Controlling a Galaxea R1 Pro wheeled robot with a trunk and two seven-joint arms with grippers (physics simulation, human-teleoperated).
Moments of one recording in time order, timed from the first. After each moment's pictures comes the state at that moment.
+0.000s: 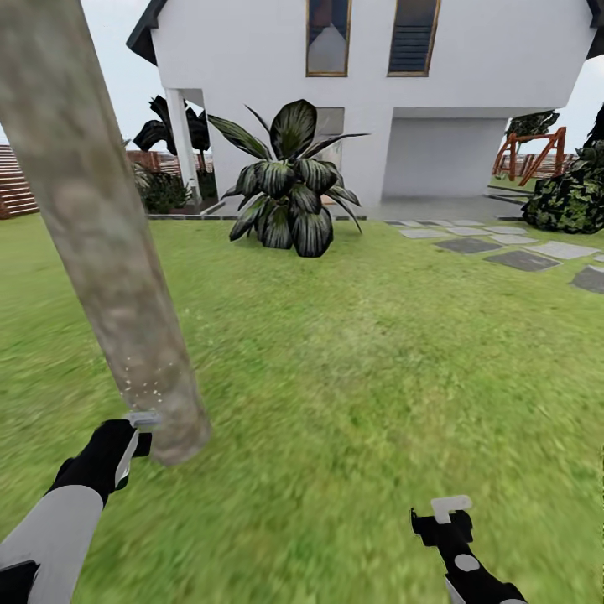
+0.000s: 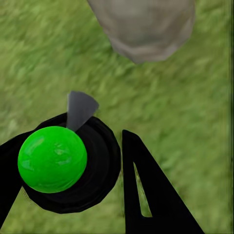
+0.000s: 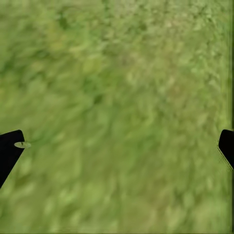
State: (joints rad) left arm -0.77 0.16 0.26 -0.62 -0.23 0.68 0.09; right arm -0.54 -0.06 -0.31 -0.19 0.47 -0.31 -0.13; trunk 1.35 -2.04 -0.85
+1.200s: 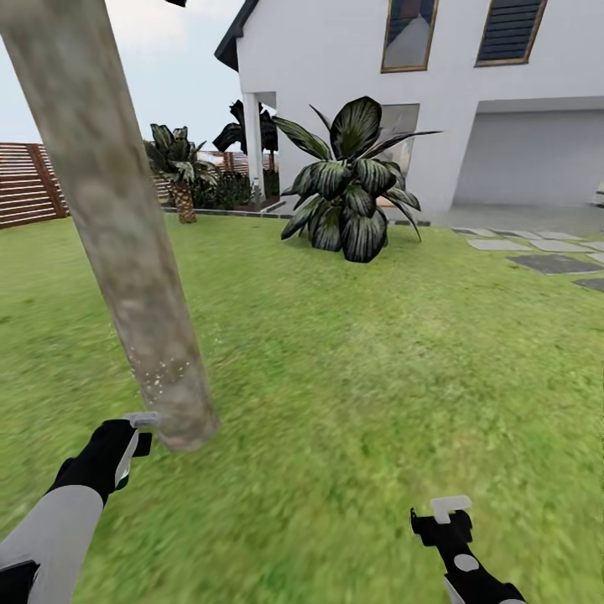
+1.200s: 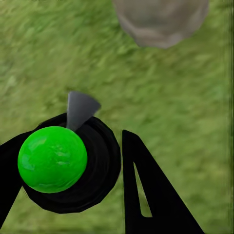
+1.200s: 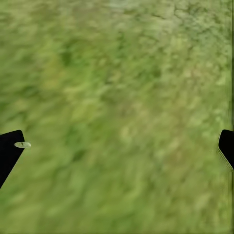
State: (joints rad) left arm -0.77 0.16 0.26 -0.62 -0.23 0.68 0.09; right arm -0.54 -0.06 -0.31 -0.19 0.47 -0.31 -0.13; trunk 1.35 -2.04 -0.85
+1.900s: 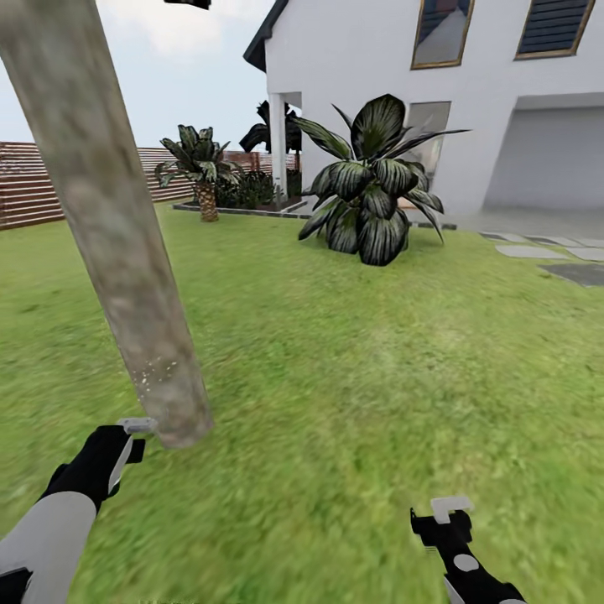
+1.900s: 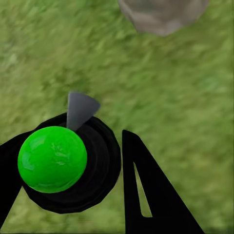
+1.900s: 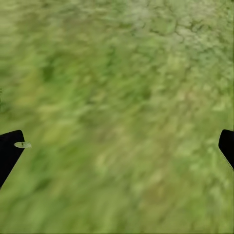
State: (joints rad) left arm -0.75 0.18 0.26 -0.62 -0.24 0.68 0.09; right arm -0.54 -0.06 -0.31 -0.19 0.47 -0.31 -0.13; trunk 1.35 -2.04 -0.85
